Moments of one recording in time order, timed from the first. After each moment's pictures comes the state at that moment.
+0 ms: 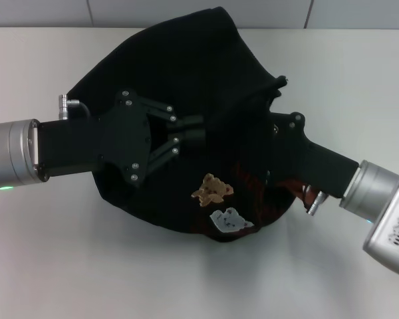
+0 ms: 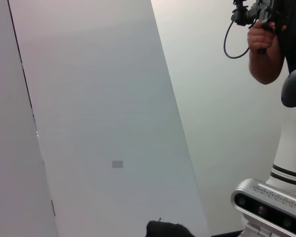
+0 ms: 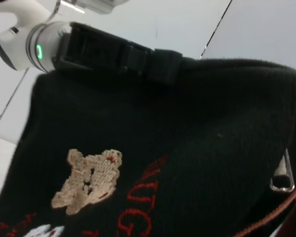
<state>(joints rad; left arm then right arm) -0.54 -2.07 0.78 0.53 1.72 1.86 -0.79 0.61 2.09 -0.06 0.07 -2.19 -1.40 -0.06</state>
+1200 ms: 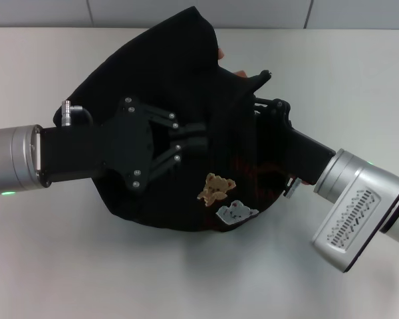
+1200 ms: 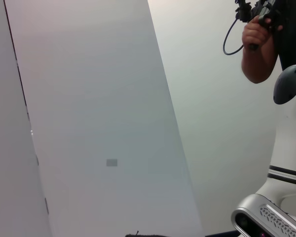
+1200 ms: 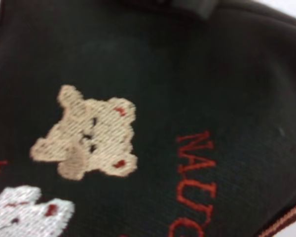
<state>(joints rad) -0.53 -2.07 0.79 0.52 1.73 1.86 -0.79 0.63 2.09 0.07 0.21 -2.18 -1.22 -0.43</state>
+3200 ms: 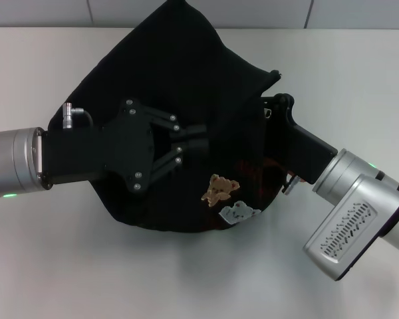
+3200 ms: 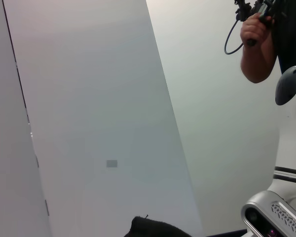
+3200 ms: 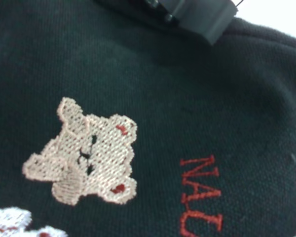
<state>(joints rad) -0.53 -2.07 0.79 0.51 1.73 1.86 -0.76 0.60 2.09 0.15 0.27 -2.20 -1.26 -0.57</state>
